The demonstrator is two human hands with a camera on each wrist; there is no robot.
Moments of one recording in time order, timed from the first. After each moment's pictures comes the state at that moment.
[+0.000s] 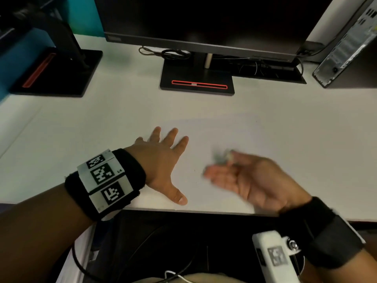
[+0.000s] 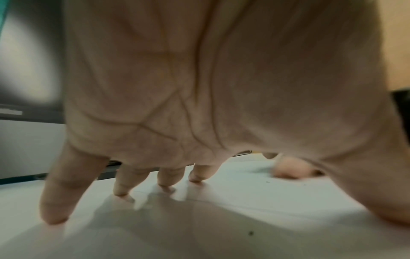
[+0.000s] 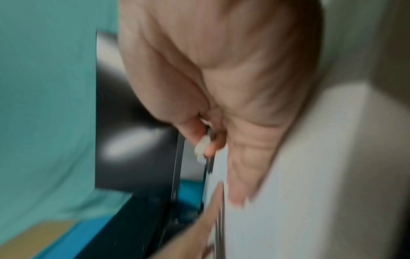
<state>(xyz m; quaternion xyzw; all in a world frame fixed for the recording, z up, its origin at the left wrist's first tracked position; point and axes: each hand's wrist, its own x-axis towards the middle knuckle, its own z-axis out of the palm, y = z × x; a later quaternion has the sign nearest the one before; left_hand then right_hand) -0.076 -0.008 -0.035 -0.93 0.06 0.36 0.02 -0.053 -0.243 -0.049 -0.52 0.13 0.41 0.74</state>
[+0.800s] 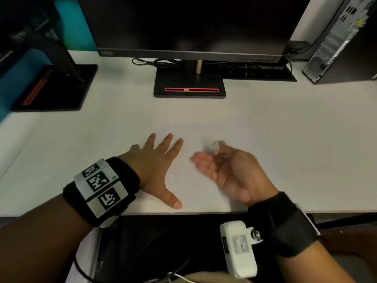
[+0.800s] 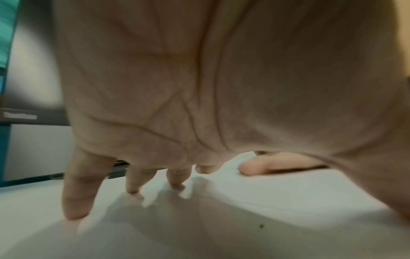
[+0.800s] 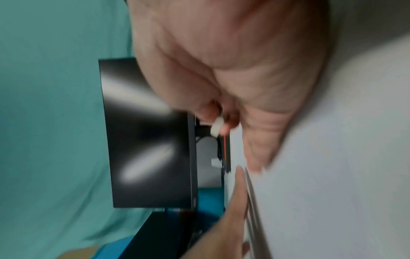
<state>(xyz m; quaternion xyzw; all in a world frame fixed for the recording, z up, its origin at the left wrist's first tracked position) -0.075 -0.003 -0.038 -0.93 0.07 0.36 0.03 -0.048 -0.210 -0.063 -0.45 0.19 0.30 0.82</state>
